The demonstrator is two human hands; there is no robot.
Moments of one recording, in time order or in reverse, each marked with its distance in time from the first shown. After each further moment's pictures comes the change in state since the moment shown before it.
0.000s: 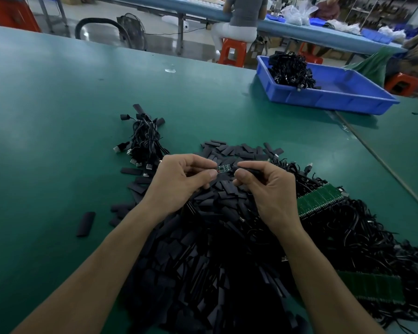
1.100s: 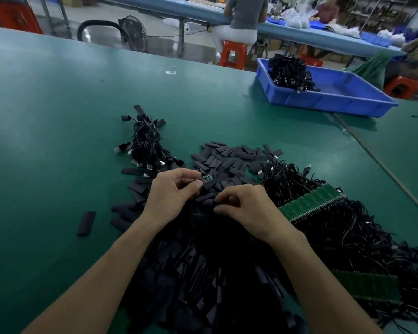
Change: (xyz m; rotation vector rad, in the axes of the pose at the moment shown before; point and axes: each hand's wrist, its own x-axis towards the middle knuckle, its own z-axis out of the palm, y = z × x) left_hand -0.006 -0.050 -0.001 0.045 0.130 -0.115; right_hand -0.003 0.012 0.004 -0.678 -0.488 0.041
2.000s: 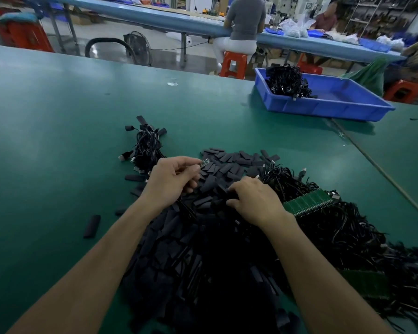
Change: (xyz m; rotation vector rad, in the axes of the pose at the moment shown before) left_hand 0.014 0.044 -0.010 0.022 -0.054 0.040; right_hand 0.017 -0.009 -0.019 -0.523 -0.047 0.104
